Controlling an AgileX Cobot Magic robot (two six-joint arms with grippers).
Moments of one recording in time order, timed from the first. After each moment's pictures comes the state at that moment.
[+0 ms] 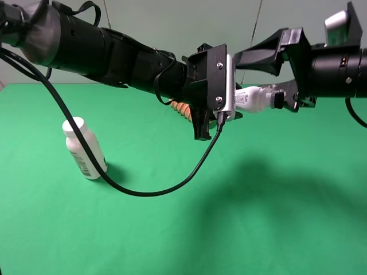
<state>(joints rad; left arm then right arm) -0.71 1.93 -1.21 -1.63 0.34 2.60 0.11 1.28 -0.67 1.59 0.73 -1.07</state>
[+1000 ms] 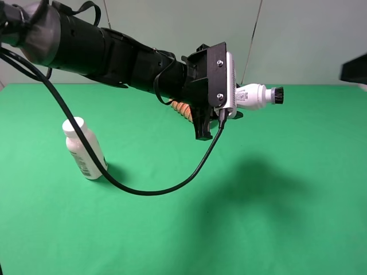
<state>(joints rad) -0.71 1.93 -1.21 -1.63 0.34 2.56 0.11 0.74 -0.73 0.15 0.60 -0.08</state>
